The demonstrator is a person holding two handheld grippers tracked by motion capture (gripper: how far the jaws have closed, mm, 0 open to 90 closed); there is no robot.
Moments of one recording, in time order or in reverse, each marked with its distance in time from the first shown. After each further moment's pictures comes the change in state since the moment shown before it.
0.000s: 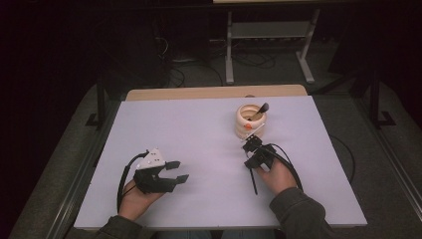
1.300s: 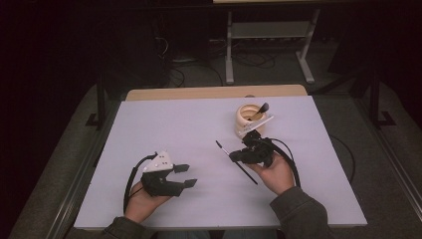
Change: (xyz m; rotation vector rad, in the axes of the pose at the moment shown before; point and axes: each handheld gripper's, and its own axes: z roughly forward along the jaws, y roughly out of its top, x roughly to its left) left arm -0.017 0.009 0.010 -0.014 -0.082 0.034; right arm 0.022 0.006 -0.060 -0.304 0.307 -0.114
